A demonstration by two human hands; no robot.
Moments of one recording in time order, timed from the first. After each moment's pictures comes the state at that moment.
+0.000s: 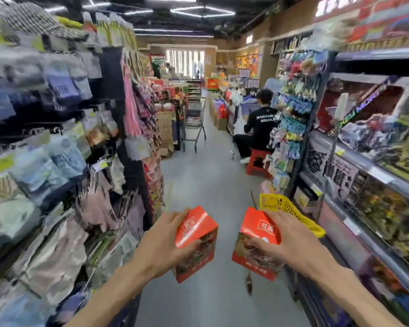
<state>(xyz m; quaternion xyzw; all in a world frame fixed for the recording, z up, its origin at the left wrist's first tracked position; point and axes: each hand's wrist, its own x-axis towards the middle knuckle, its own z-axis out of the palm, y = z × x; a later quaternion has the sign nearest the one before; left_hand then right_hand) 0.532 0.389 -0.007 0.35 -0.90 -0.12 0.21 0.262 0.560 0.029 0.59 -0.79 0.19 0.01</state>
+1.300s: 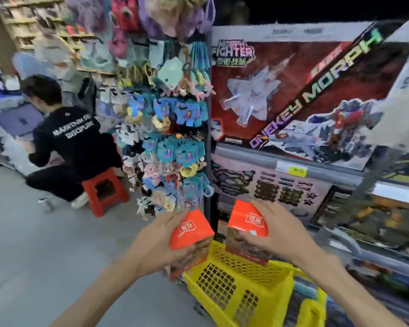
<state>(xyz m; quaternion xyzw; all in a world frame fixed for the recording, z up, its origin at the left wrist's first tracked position) -0.305 -0.261 -0.068 -0.21 -0.96 -0.18 0.04 -0.299 0.060 -0.036 0.13 -0.98 0.14 0.06</state>
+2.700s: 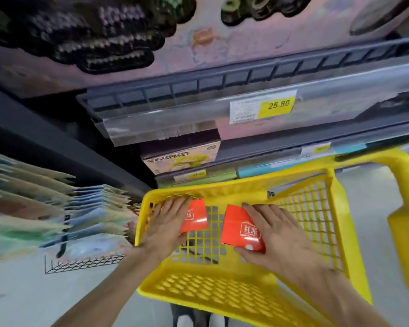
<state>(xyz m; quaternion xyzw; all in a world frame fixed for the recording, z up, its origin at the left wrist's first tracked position) -0.591 -0.151 -0.621 -0.47 -0.85 0.01 -0.21 -0.402 0.061 -0.528 -0.15 -0.97 0.13 -0.11</state>
